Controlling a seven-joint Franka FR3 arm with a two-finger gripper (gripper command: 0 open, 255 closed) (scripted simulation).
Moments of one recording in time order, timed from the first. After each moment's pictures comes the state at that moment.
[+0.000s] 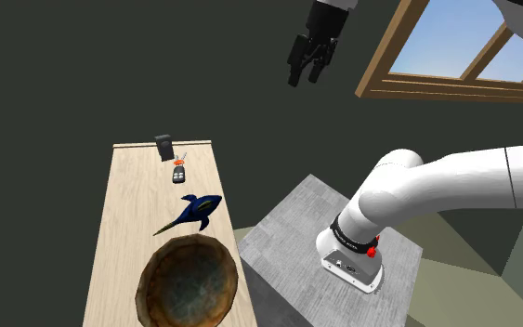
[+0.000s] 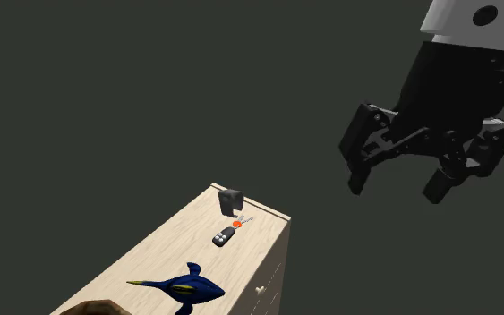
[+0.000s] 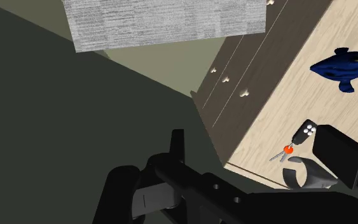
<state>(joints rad) -0.01 -0.79 0.01 -2.27 0.10 1.49 0.06</state>
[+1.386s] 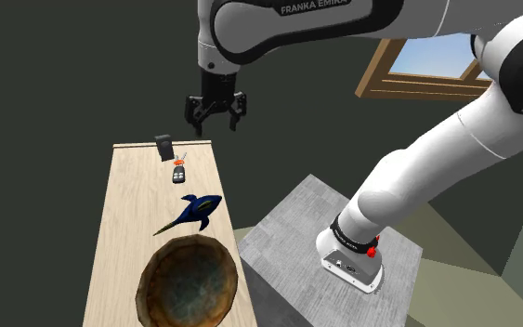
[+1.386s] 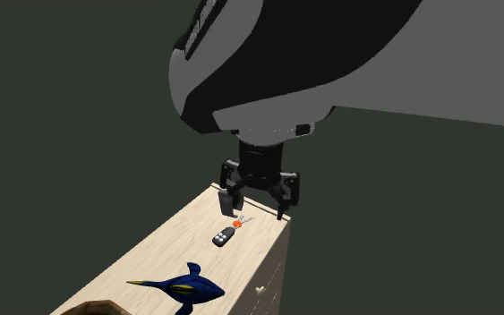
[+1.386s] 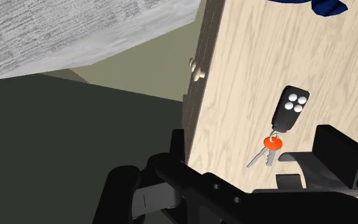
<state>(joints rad) -0.02 -0.28 0.39 -2.24 0.17 1.91 0.62</state>
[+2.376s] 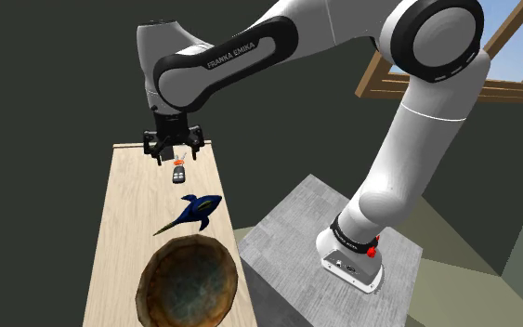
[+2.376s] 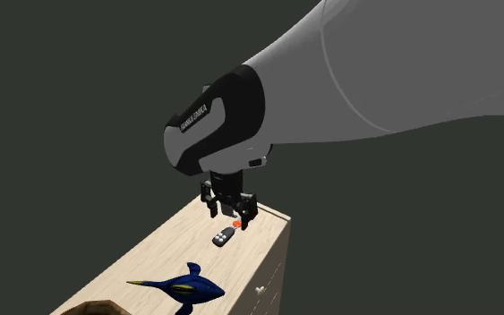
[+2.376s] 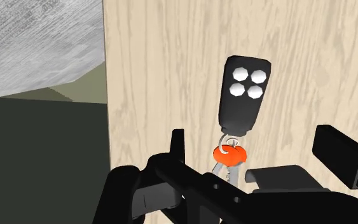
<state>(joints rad) 0.01 0.18 0.47 -2.03 -0.03 2.10 0.99</state>
